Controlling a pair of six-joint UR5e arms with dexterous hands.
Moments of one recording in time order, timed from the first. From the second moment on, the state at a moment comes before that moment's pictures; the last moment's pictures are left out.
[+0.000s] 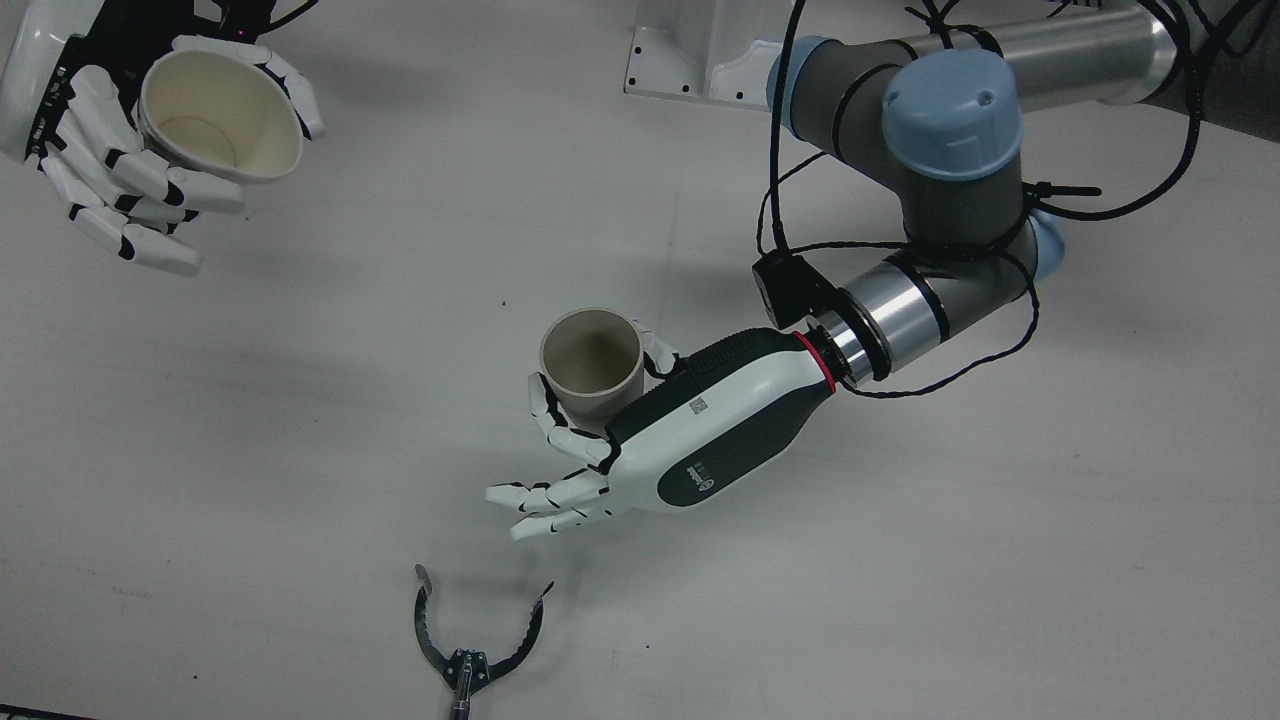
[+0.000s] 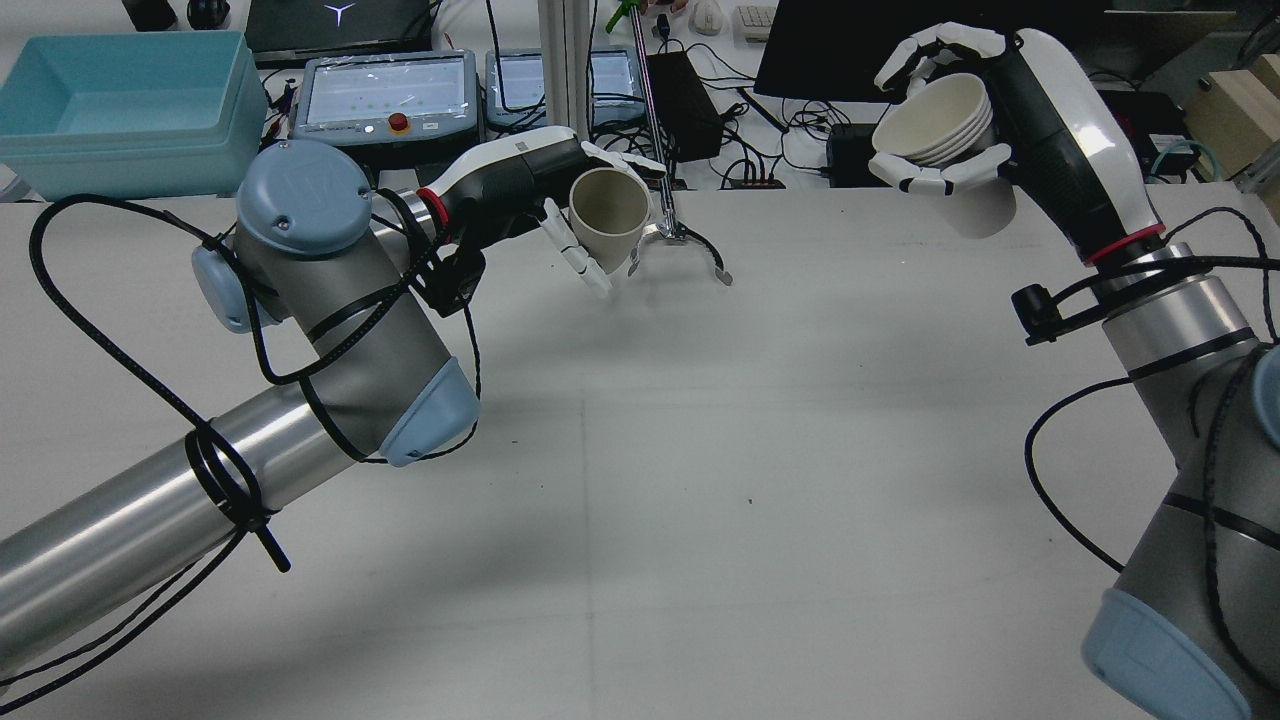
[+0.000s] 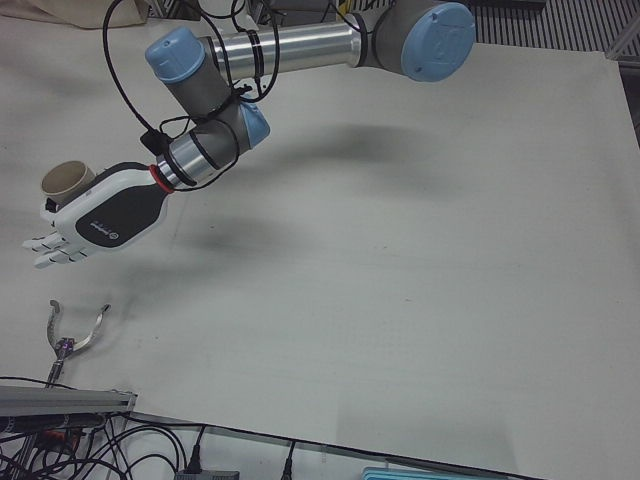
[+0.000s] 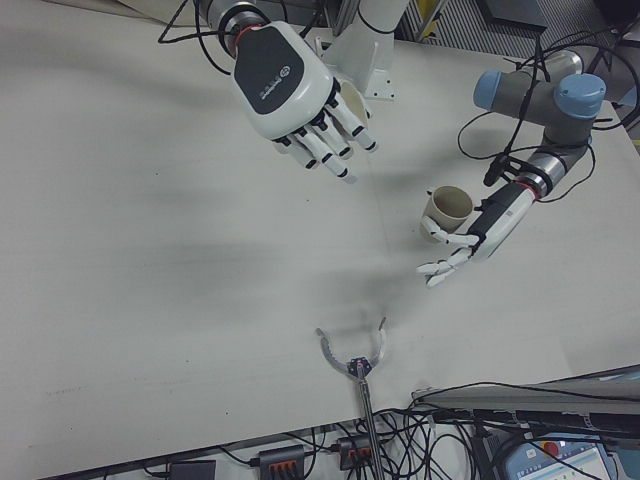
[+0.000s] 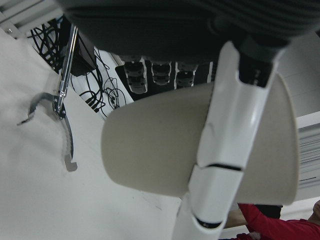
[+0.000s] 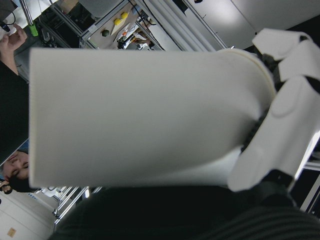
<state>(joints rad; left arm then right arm) -0.79 -2.53 -1.40 0.42 1.63 0.56 0.82 -1.30 2.25 -3.60 -0.90 -1.03</state>
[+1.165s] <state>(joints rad) -1.05 -2.04 -1.41 0.26 1.61 0.37 0.89 -1.30 1.93 -3.42 -0.72 -0.65</state>
